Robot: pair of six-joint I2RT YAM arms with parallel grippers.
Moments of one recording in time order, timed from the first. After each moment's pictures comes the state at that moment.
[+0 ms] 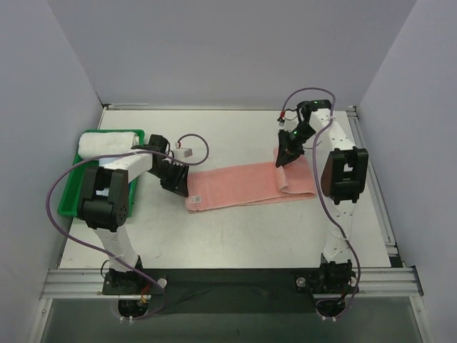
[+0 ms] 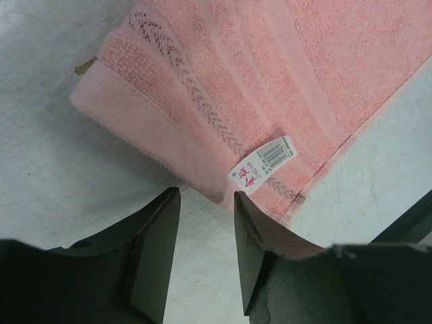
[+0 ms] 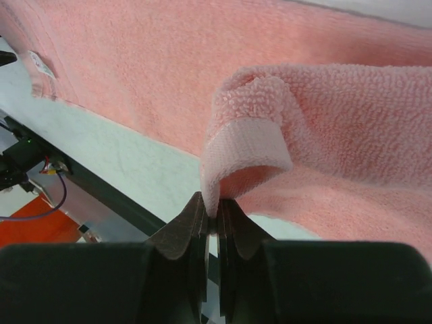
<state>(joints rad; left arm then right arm) -0.18 1.85 1.18 -0.68 0.51 0.16 0.08 2.23 2.03 -1.35 -0.53 -0.11</state>
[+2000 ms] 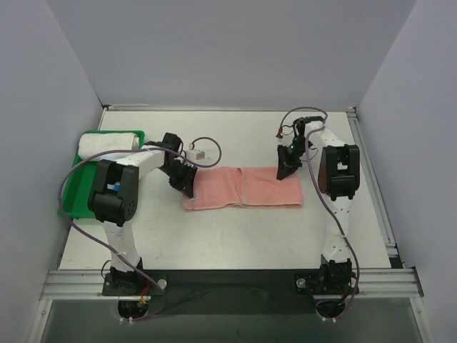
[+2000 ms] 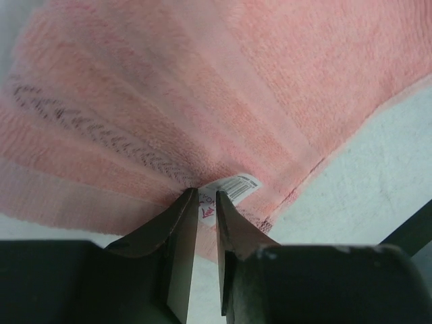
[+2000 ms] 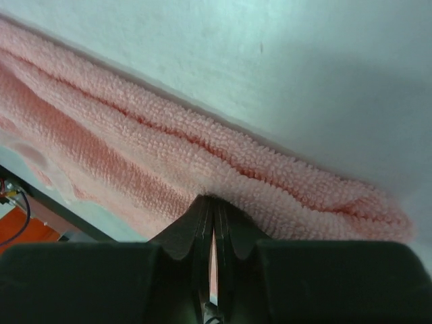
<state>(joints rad) -0.28 1.91 1.24 -0.72 0.47 0.22 0.09 2.38 1.91 -1.18 -0.48 -0.11</state>
